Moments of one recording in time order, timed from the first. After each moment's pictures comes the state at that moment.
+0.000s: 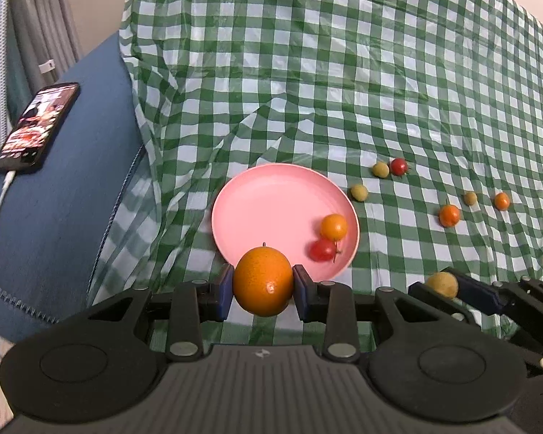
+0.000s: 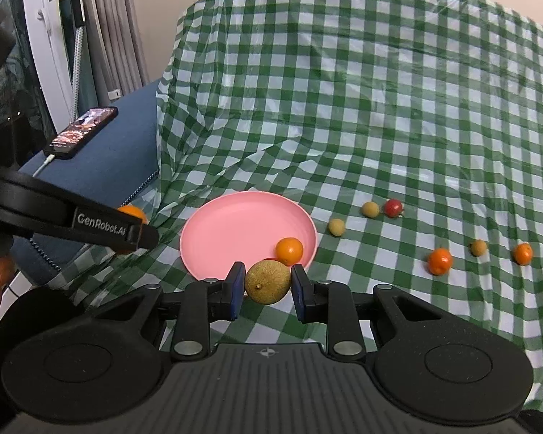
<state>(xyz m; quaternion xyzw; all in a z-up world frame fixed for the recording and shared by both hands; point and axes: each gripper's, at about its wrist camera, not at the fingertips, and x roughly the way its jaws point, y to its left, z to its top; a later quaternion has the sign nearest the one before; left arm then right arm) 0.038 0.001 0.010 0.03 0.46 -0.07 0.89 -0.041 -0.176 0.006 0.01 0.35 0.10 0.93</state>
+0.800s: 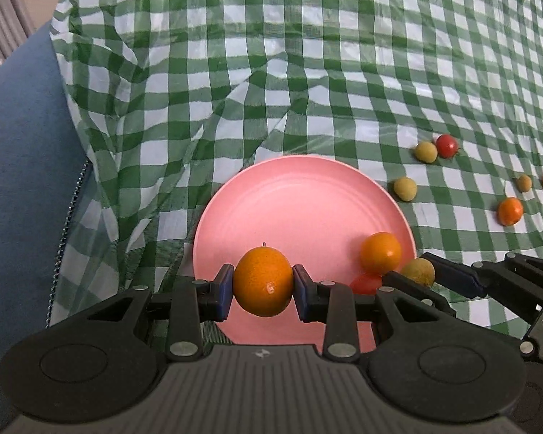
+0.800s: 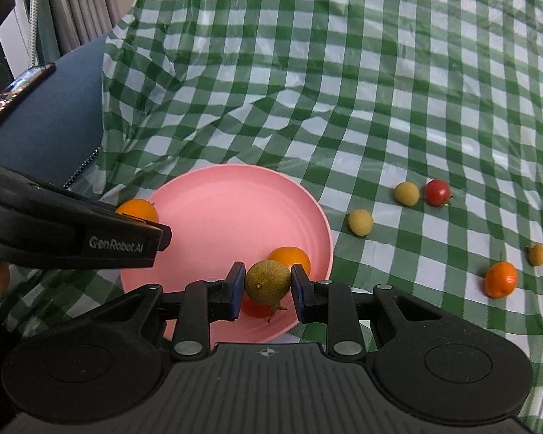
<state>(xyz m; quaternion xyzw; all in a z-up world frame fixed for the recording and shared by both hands) 0.153 -0.013 -0.076 0.08 0.50 -0.08 0.86 0.085 -0.154 -0.073 0.01 0.42 0.09 0.90</state>
